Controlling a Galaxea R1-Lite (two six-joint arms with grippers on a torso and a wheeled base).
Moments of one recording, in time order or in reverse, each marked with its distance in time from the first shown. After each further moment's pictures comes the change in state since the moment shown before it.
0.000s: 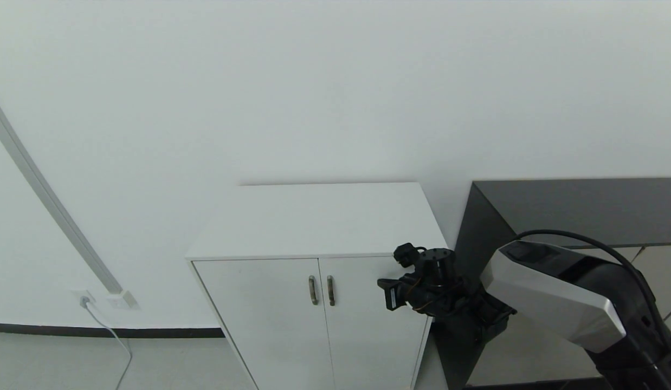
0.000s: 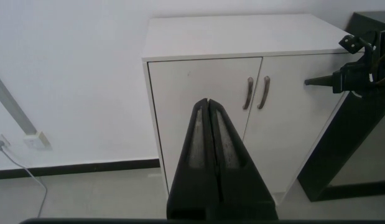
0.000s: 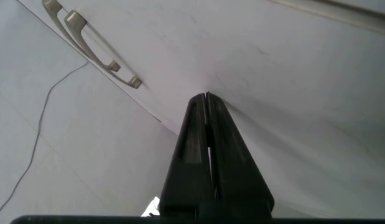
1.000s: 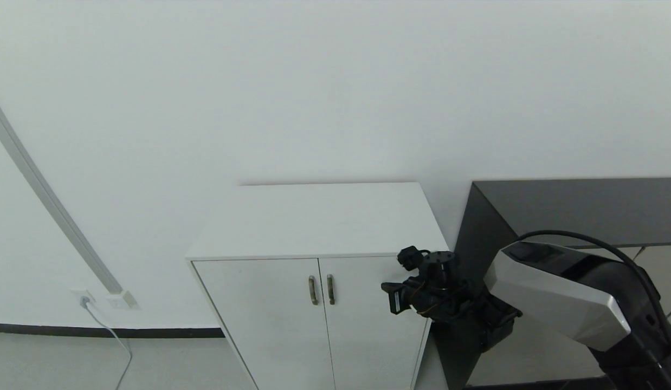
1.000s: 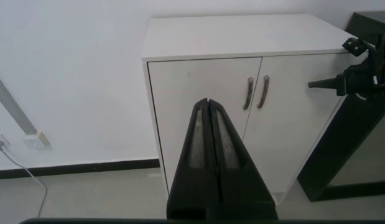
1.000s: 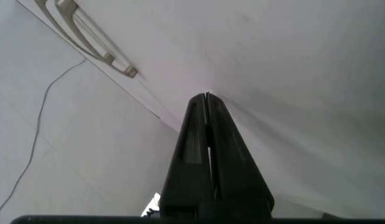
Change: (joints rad) left arm 0.000 0.000 0.000 0.000 0.000 0.000; right arm -0.004 -0.017 0.061 -0.026 -0.001 0.000
